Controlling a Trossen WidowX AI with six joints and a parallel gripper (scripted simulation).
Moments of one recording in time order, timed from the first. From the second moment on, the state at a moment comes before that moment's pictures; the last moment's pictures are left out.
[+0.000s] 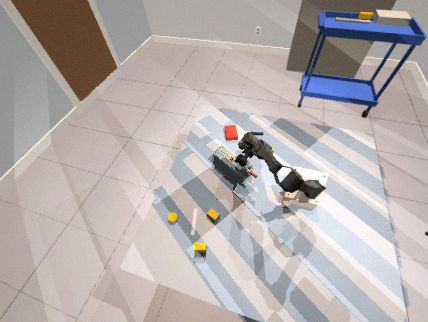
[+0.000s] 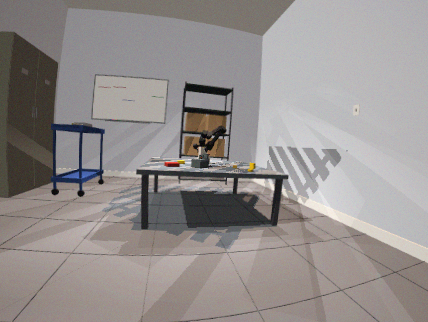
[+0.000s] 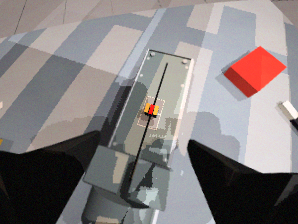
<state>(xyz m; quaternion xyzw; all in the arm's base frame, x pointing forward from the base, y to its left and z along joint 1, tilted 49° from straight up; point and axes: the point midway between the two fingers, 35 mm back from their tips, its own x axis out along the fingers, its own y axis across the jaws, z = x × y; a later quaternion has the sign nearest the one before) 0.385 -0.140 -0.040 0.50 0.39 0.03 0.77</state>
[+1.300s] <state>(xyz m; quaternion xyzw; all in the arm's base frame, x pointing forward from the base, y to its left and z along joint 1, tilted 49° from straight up) 0.386 -0.140 -0.039 0.50 0.39 0.03 0.77</state>
